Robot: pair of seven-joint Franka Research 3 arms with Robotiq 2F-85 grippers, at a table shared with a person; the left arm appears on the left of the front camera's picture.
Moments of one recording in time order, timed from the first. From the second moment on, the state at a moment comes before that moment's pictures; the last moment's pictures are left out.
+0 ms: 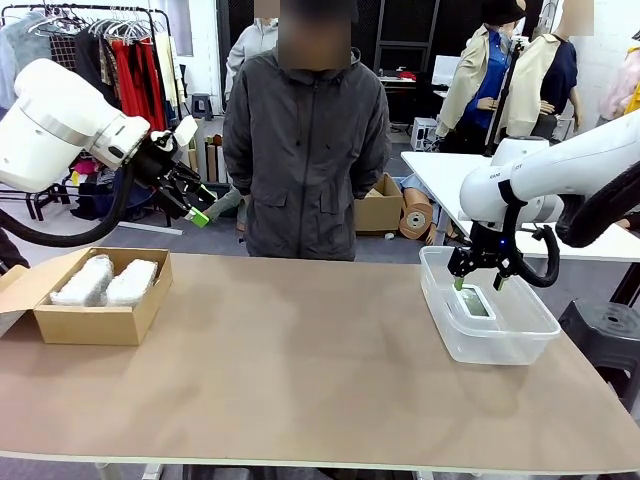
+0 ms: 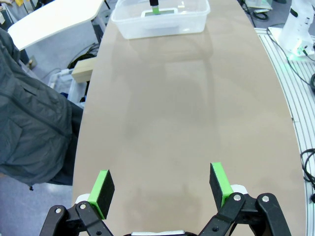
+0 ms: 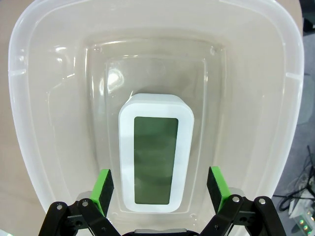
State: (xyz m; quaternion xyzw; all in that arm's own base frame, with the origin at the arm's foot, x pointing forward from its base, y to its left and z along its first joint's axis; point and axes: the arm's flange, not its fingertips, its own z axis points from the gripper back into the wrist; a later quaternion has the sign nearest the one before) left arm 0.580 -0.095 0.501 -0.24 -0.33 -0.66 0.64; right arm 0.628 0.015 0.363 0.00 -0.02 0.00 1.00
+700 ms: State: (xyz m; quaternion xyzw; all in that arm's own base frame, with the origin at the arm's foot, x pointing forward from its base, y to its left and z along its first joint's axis) left arm 0.580 -0.095 0.501 -0.24 -0.33 -0.66 0.64; right arm 0.623 0.032 0.393 -0.03 -0.04 0.11 0.99
